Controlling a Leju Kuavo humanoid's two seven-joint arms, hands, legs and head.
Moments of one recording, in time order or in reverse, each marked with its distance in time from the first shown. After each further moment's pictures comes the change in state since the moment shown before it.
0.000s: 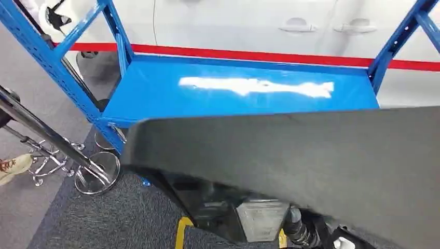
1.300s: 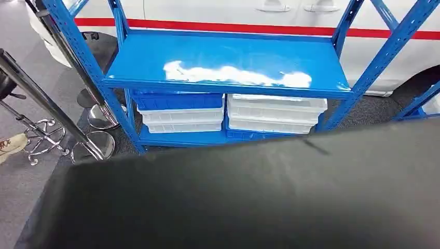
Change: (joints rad) left arm -0.016 0.000 0.018 0.000 -0.068 -0.002 -0.009; right arm -0.057 0.023 0.055 -0.013 0.033 -0.062 0.001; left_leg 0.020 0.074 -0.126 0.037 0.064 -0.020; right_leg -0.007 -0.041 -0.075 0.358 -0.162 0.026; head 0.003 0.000
